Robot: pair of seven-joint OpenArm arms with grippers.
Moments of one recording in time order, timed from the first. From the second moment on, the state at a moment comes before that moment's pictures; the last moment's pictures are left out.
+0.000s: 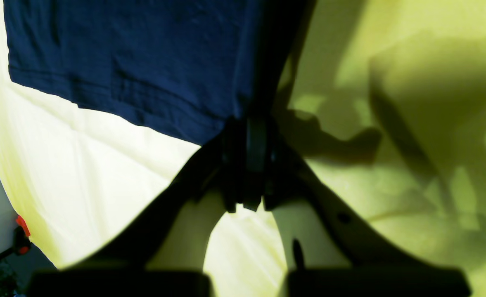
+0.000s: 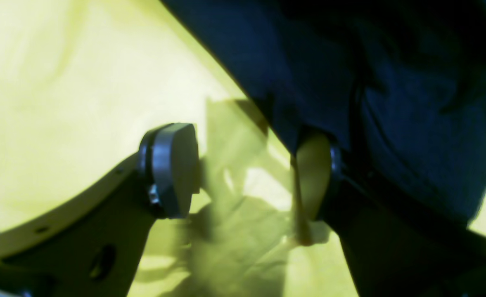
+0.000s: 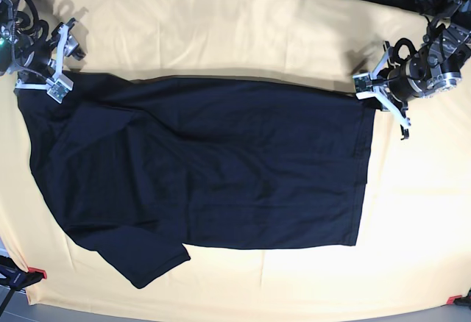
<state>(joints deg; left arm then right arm) 5.8 -62.1 27.5 106.8 3.1 -29.8 19.4 -24.5 40.3 13.2 106.9 29.2 41.0 -59.1</state>
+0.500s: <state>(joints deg) 5.8 -62.1 27.5 106.8 3.1 -29.8 19.4 -24.3 40.3 13.3 106.9 16.5 36.5 -50.4</state>
